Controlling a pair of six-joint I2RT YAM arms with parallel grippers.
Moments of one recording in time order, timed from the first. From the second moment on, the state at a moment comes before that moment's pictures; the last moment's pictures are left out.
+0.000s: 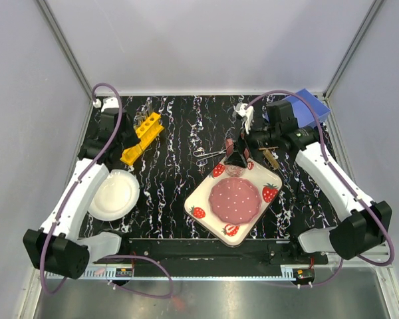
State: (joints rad) left arm -0.24 1.15 1.17 -0.65 -0.25 -0.50; right arm 0.40 1.36 1.31 -0.65 -0.76 -0.30
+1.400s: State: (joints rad) left arm -0.04 1.55 1.26 -0.30 -0.25 -0.37; right arm 0.27 1.31 1.12 -0.52 -0.93 -0.26
